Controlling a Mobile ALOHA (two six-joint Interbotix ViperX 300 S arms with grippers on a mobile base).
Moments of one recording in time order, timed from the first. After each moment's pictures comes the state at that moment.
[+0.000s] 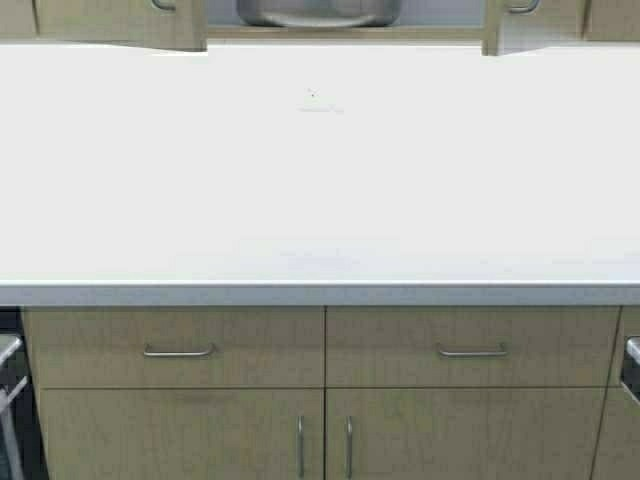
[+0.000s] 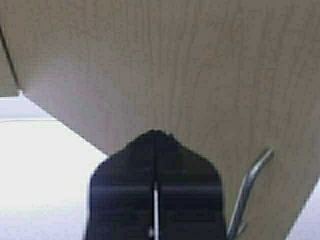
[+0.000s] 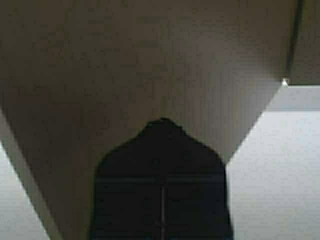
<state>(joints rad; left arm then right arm) -0.12 -0.40 0.43 -0.26 0.09 0.23 0.16 -0.32 0.41 -0.43 0.03 0.47</state>
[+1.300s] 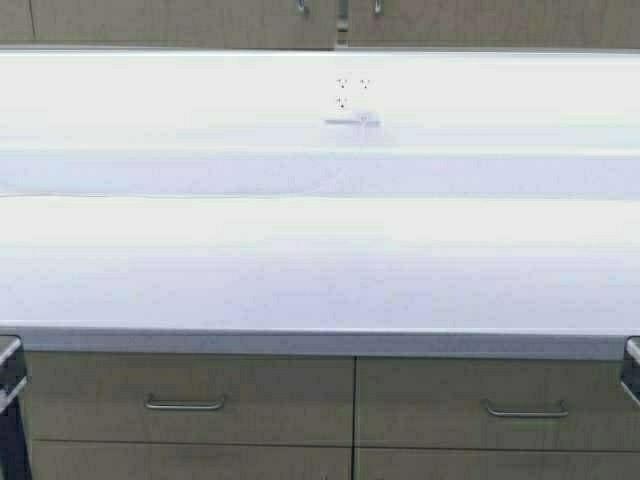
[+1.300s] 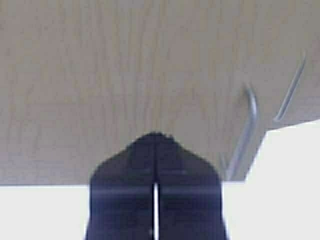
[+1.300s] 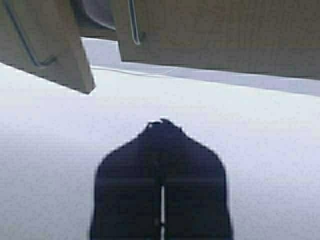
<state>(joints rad) -0.38 -0.22 0.34 -0.27 0.06 0.20 0.38 -0.52 0.66 -0.43 0.12 0.48</state>
